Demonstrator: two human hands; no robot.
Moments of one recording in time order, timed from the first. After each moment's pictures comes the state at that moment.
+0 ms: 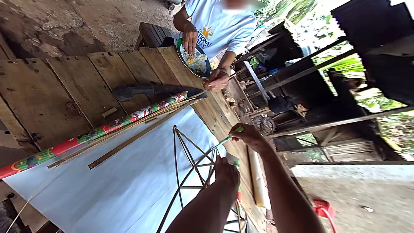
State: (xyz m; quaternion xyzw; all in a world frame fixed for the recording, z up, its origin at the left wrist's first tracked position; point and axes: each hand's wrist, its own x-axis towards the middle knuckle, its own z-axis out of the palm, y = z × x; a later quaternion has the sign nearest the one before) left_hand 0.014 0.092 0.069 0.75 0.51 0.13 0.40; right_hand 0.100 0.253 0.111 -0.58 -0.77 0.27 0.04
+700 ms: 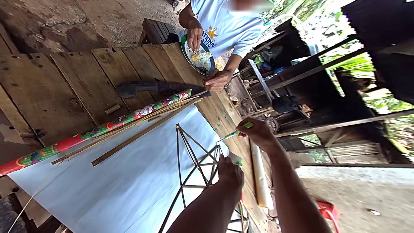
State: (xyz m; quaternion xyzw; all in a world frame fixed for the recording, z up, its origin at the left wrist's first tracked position) left_hand 0.014 0.093 0.066 0.74 0.50 0.15 0.42; right_hand 0.082 0.235 0.126 -0.56 -0.80 0.21 0.08
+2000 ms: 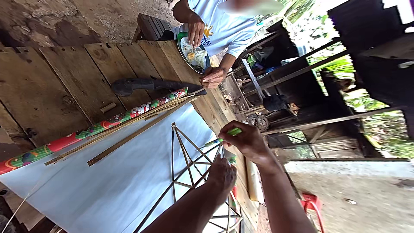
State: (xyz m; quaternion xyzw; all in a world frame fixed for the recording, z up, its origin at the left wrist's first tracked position) left_hand 0.013 0.076 0.046 0.79 0.47 0.21 0.32; right_hand 0.040 0.149 0.137 -0.40 -0.86 0.31 0.12
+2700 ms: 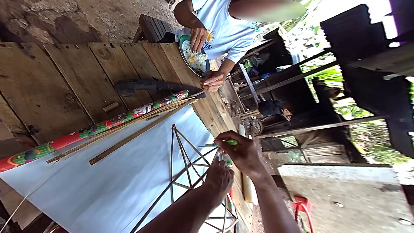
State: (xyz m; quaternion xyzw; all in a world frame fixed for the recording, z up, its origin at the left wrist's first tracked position) left_hand 0.014 0.071 0.042 0.79 0.48 0.25 0.31; right_hand 0.040 0.122 0.128 -0.39 -0.90 0.18 0.11
